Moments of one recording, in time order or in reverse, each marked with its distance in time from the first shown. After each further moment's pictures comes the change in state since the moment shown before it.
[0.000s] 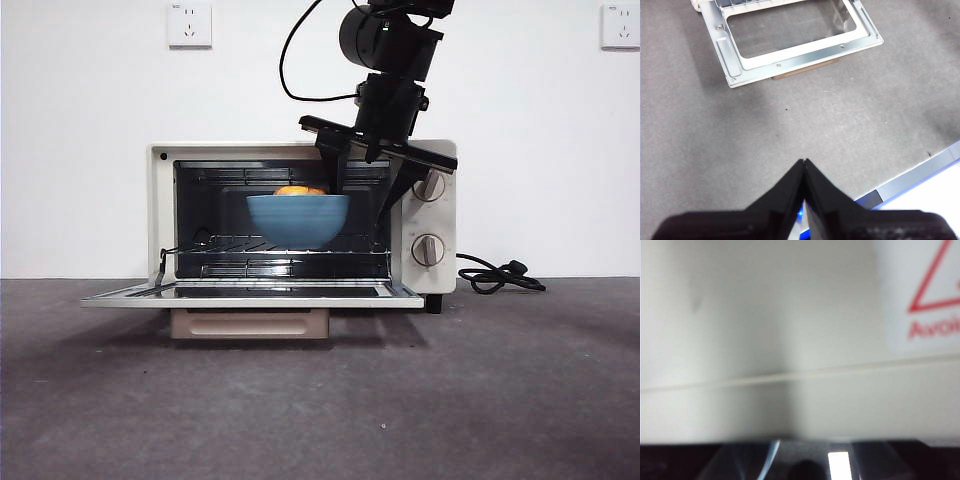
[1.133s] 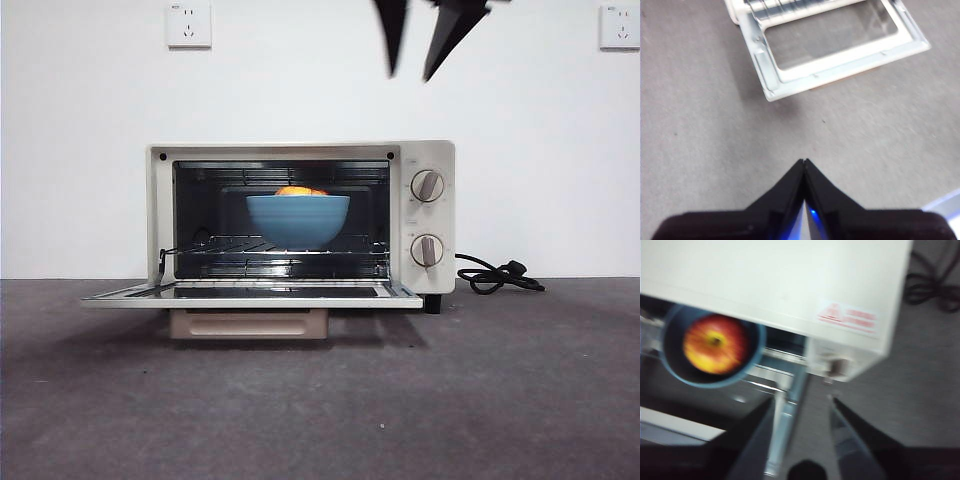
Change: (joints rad) left arm 0.073 0.106 -0.015 0.094 -0.089 0.092; right arm 0.042 -0.335 0.002 -0.210 0.232 -0.502
